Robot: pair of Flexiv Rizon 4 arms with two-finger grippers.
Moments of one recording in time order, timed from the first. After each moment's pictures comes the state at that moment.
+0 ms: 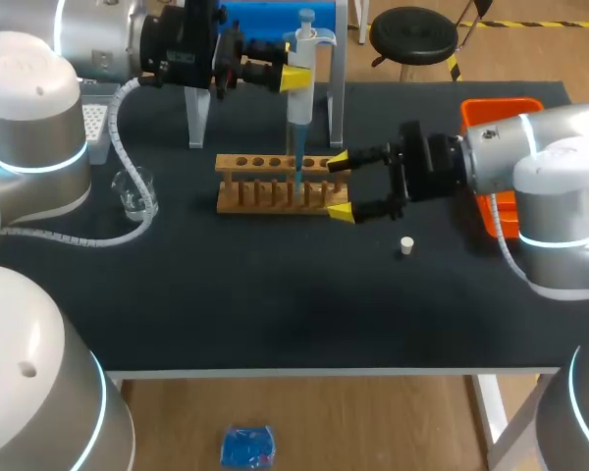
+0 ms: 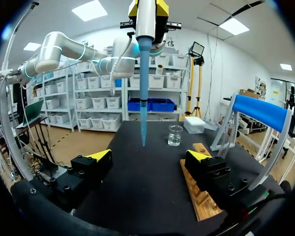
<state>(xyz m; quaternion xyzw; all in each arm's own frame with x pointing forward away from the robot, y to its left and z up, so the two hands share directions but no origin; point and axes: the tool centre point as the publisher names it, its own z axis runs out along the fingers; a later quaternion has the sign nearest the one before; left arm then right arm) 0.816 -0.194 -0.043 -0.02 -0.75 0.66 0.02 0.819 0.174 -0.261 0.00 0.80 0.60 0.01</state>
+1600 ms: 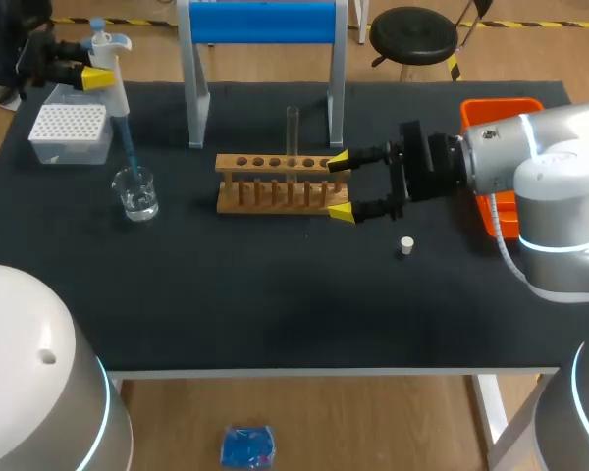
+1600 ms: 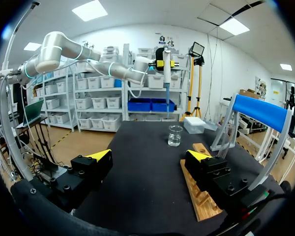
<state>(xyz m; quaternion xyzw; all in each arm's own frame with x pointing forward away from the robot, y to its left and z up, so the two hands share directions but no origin) 0.889 0.058 -0.097 -0.04 -0.76 0.65 -0.01 0.819 0.174 -0.261 0.00 0.80 0.60 0.01</state>
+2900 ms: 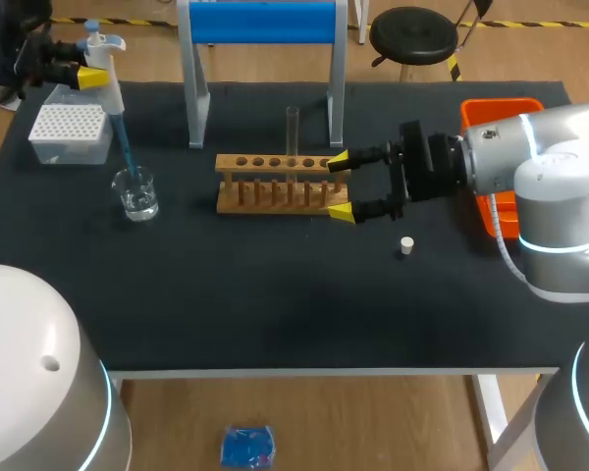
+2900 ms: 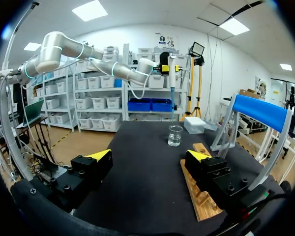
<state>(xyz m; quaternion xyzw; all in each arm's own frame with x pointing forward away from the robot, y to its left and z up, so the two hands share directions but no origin) 0.909 0.072 -0.110 -0.04 -0.76 0.65 -0.02 0.819 0.174 -0.261 0.00 0.80 0.60 0.01</state>
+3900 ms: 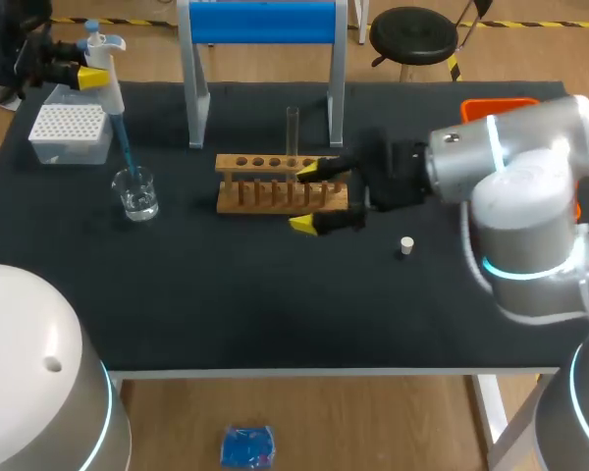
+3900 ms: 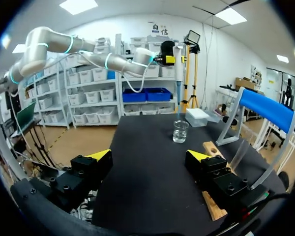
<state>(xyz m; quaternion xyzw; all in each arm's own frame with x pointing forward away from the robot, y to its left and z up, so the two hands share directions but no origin) 0.910 0.072 -0.111 -0.04 -0.75 0.65 -0.02 0.789 0.228 -0.252 0.05 0.84 0.55 0.03</state>
